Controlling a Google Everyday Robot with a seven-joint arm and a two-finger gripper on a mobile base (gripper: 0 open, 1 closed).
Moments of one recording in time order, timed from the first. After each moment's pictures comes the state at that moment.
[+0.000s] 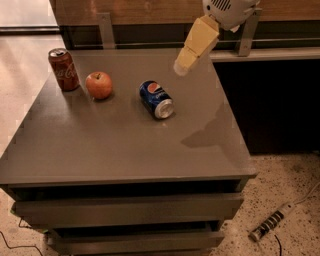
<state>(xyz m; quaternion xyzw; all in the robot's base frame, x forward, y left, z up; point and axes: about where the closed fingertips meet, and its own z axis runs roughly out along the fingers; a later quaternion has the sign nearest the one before) 0.570 -0.107 1.004 -0.41 0.89 0.01 0.18</state>
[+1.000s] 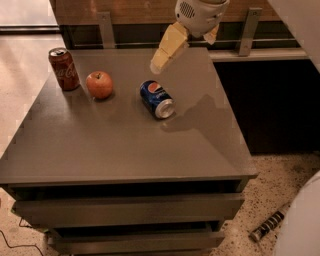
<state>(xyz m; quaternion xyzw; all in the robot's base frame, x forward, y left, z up) 0.613 -0.070 0.969 -0.36 0.92 0.04 0.15</state>
